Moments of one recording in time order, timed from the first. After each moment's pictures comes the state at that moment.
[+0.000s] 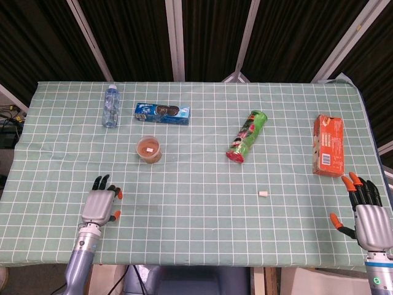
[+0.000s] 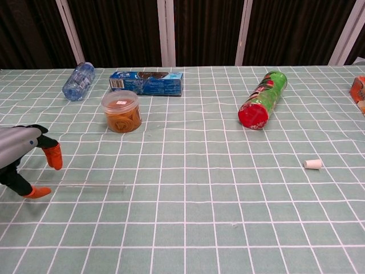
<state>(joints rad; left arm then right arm) -0.34 -1.63 -0.14 -1.75 1.05 1.29 0.85 0.05 -1.15 0.08 -1.61 -1.50 1.52 0.03</state>
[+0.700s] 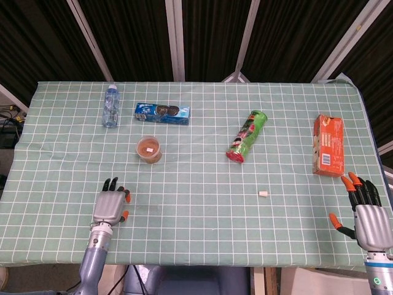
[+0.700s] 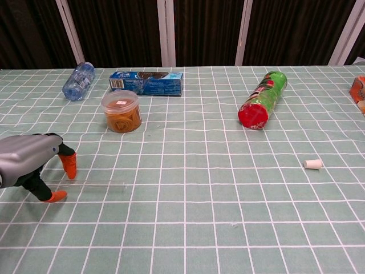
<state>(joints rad) -0.42 -1.71 -0.15 -1.78 0.89 1.34 1.00 0.05 -1.15 0.08 -1.61 -1.51 1.53 0.05</state>
